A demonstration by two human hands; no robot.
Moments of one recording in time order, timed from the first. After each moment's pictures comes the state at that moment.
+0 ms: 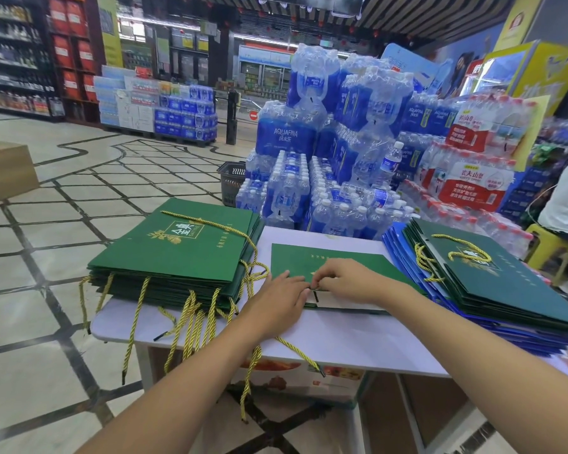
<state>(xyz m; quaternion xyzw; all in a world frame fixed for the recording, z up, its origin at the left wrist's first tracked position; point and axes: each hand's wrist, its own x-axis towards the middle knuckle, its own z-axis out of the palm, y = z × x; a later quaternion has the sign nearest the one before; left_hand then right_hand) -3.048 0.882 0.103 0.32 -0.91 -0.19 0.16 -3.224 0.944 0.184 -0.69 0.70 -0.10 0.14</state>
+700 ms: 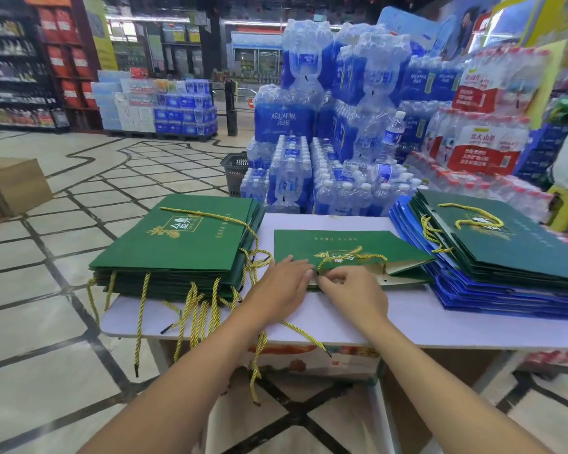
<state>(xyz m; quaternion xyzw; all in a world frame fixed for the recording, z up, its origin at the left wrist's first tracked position) -3.045 0.886 0.108 0.32 -0.91 -0.20 0.17 -3.187 0.985 0.119 -0.47 0.81 -0.34 0.07</state>
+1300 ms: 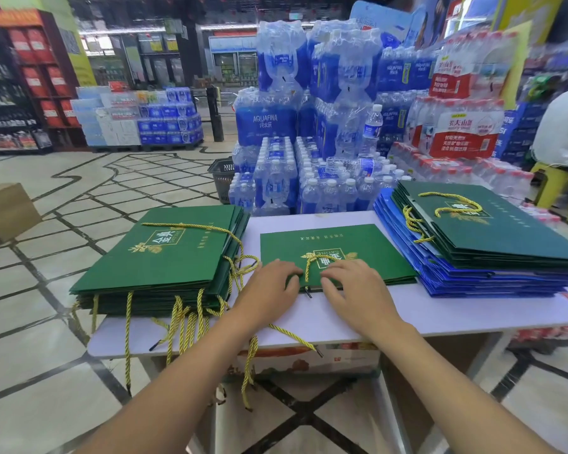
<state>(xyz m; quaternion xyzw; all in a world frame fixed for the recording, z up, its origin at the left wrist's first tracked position) -3.047 0.892 0.116 0.33 -0.90 -0.19 0.19 -3.211 1.010 0.114 -0.61 0.74 -0.29 -0.09</state>
